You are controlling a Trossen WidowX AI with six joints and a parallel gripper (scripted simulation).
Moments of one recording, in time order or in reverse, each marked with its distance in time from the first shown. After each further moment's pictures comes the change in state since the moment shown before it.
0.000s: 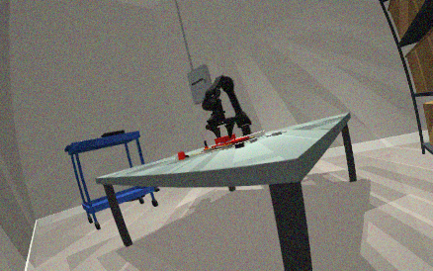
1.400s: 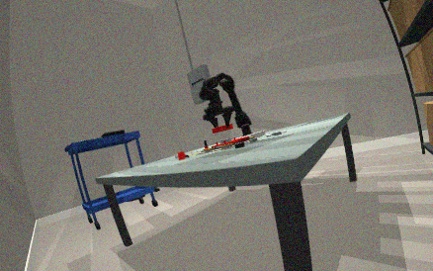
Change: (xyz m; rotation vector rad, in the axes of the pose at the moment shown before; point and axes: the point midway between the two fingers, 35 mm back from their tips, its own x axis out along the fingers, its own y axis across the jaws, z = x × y) arm -0.055 0.000 0.000 -0.002 0.005 -0.001
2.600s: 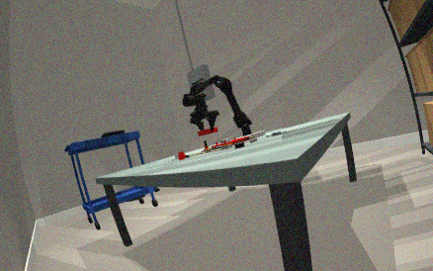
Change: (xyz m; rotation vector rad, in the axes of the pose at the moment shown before) arm -0.006 -0.104 0.008 0.004 -0.008 -0.005
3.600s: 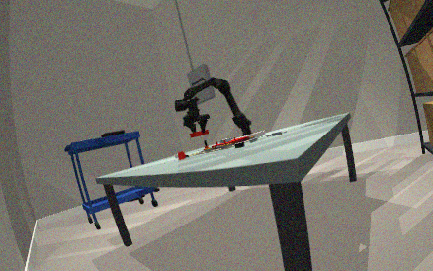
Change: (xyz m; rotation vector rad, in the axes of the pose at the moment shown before) arm -0.005 -0.096 -0.022 0.001 -0.005 -0.011
